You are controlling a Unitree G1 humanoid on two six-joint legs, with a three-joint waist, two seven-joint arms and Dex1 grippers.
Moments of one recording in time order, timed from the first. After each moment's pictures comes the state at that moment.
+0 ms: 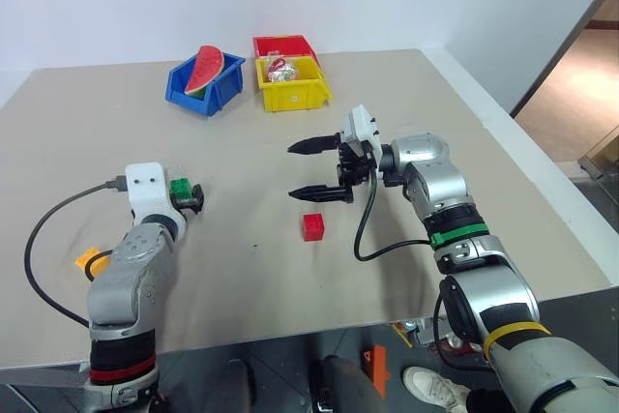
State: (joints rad) left arm -0.31 0.20 0.24 -0.31 -0.25 0.84 0.11; right arm -1.01 -0.31 0.12 0.66 0.23 -0.02 1.43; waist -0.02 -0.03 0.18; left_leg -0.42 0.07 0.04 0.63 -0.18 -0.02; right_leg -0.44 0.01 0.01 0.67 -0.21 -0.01
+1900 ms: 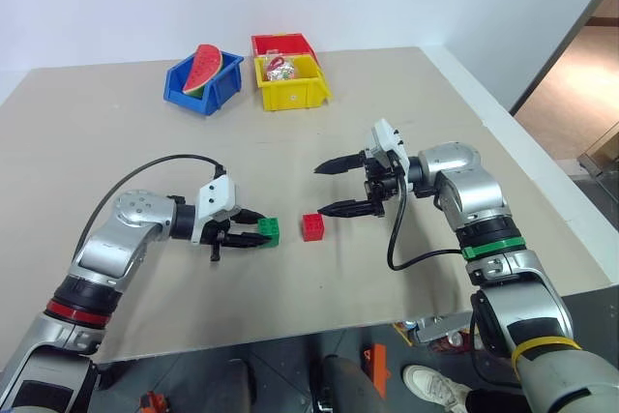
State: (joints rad) left arm -0.51 0.67 -0.19 0.04 -0.29 0.28 -1.23; right arm -0.90 -0.47 0.15 0.49 0.26 0.21 1.50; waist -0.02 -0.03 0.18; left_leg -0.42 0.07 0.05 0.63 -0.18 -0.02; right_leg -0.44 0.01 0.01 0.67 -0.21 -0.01
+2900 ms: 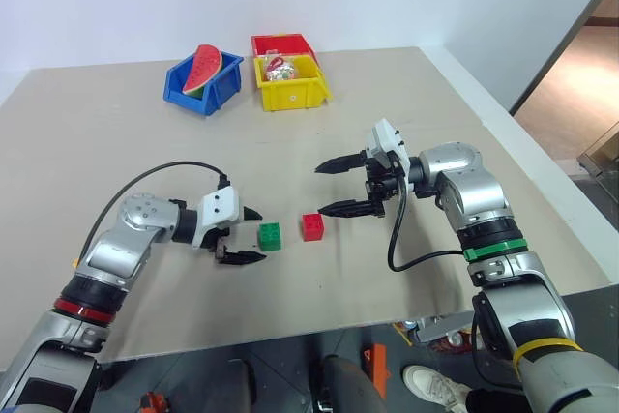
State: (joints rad) left arm -0.52 0.69 -0.22 0.12 -0.18 0.19 -1.25; right arm -0.90 -0.47 0.15 0.47 0.26 0.21 1.48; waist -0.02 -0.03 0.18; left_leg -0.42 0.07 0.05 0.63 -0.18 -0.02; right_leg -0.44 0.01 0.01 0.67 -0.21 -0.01
